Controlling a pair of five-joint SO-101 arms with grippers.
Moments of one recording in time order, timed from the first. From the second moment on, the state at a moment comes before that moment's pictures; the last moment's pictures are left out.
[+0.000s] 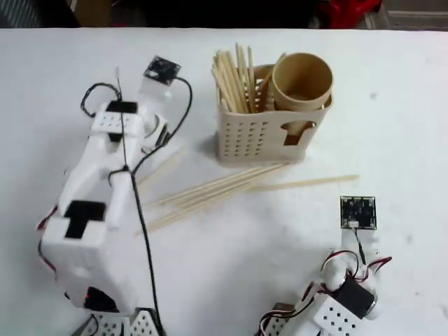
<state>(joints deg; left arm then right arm) -2.2 20.5 3.9 56.7 -18.2 34.0 -102.9 96.4 72.1 35.6</state>
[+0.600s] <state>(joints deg) -2.2 35.1 -10.6 73.3 -28.1 34.0 -102.9 96.4 72.1 35.6</state>
